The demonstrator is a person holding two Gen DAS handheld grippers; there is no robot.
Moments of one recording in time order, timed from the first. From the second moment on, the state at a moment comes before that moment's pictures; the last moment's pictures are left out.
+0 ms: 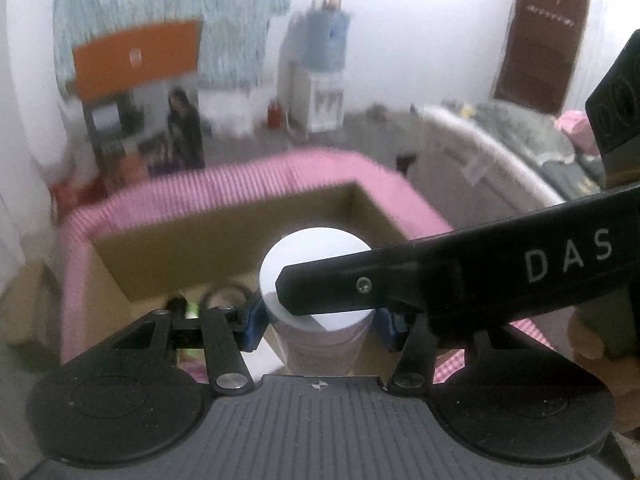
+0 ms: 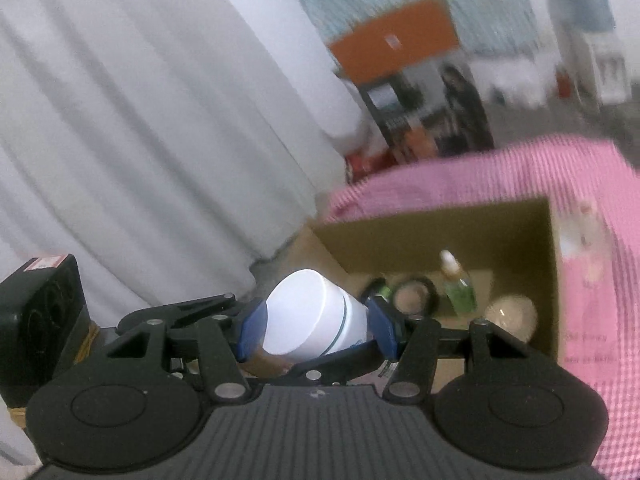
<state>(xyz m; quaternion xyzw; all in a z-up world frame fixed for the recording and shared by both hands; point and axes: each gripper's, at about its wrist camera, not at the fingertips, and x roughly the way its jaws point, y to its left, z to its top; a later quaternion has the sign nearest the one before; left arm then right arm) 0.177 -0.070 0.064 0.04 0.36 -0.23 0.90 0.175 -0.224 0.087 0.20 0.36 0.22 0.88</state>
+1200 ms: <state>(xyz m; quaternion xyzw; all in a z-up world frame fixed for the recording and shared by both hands) 0.175 -0.060 0.051 0.03 0.35 -0.22 0.91 0.175 -0.247 0.070 0.15 0.33 0.15 0.92</state>
